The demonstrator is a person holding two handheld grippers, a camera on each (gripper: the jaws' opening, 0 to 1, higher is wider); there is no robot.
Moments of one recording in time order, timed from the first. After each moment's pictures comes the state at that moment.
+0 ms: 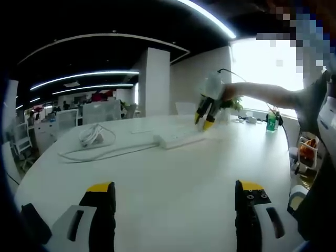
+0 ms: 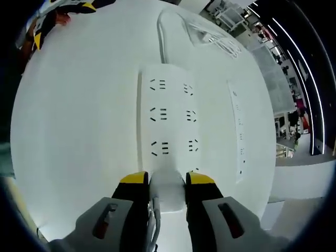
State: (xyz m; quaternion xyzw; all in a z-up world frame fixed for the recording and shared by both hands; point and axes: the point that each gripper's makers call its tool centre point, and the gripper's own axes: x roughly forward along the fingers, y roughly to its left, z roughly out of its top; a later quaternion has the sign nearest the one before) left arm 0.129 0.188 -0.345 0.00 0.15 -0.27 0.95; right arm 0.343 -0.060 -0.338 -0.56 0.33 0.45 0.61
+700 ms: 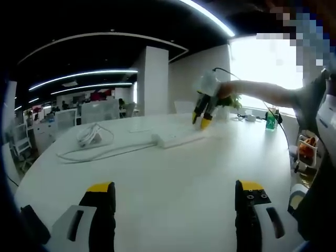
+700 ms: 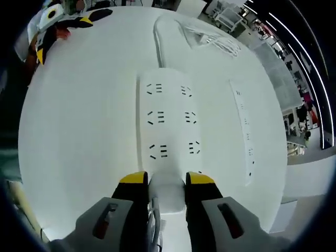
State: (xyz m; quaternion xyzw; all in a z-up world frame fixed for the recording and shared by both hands) left arm 0.130 0.183 -0.346 0.00 0.15 -0.27 0.95; right arm 0.347 -0.057 -0.341 -0.52 0.35 0.48 0.62
